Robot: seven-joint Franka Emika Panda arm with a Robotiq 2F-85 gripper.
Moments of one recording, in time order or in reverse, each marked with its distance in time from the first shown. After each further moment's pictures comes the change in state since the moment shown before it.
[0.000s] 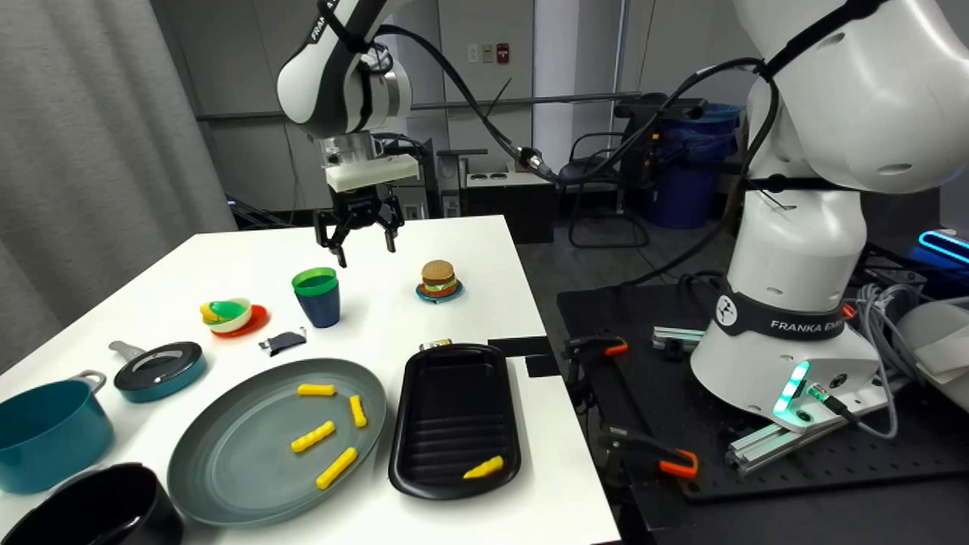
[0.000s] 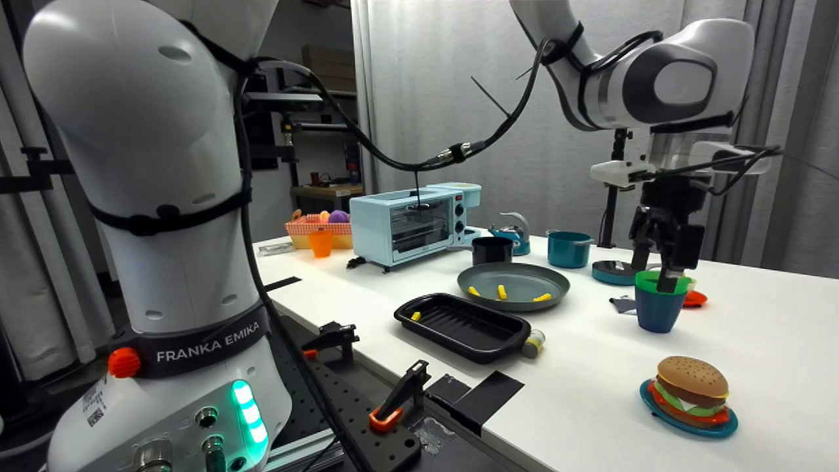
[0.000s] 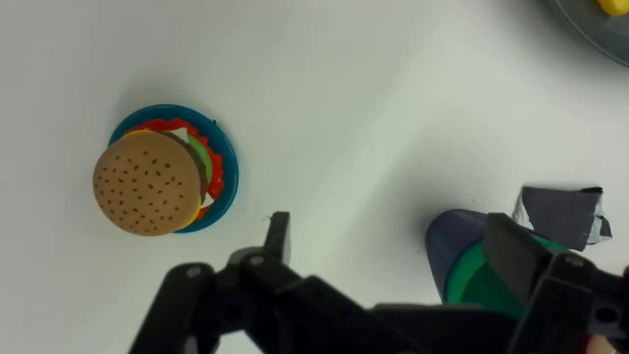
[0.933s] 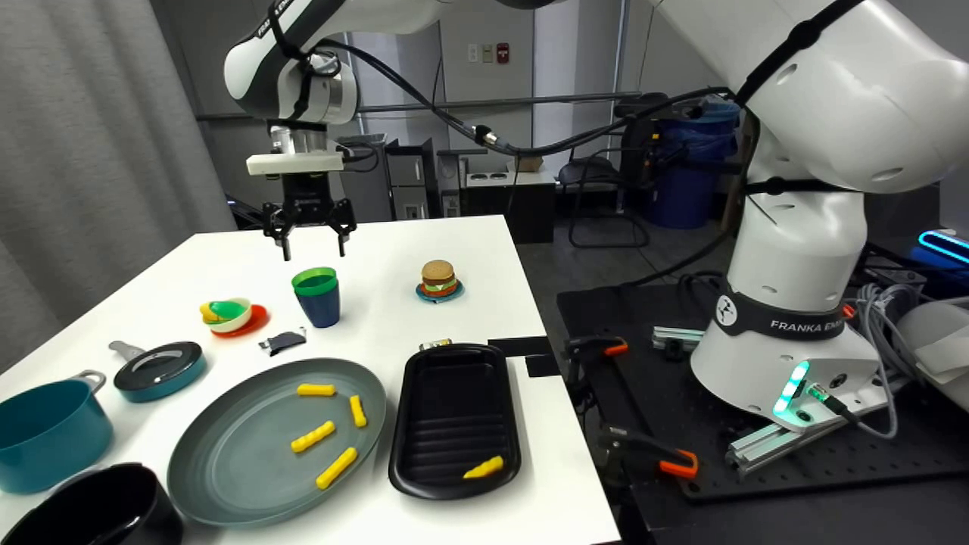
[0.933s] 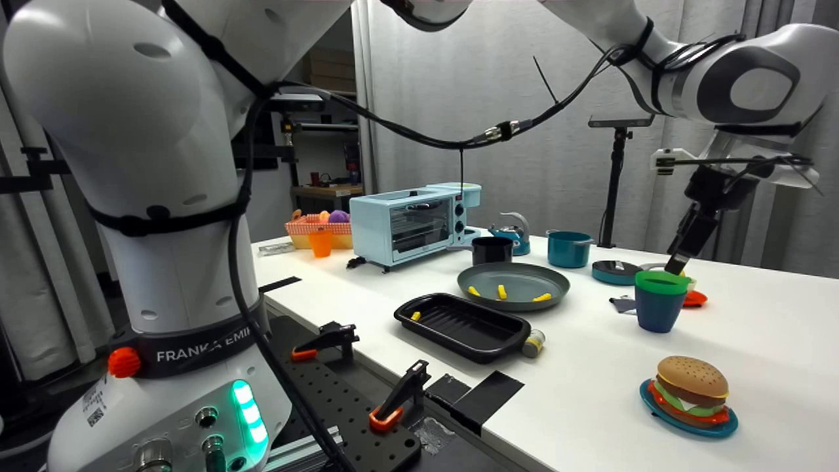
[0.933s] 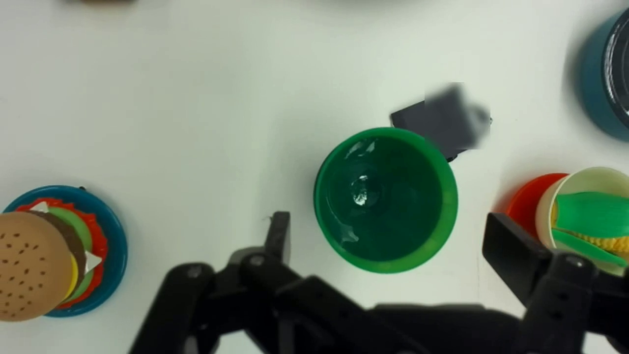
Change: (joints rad) arm -0.090 0.320 0.019 0.566 0.245 -0.365 0.349
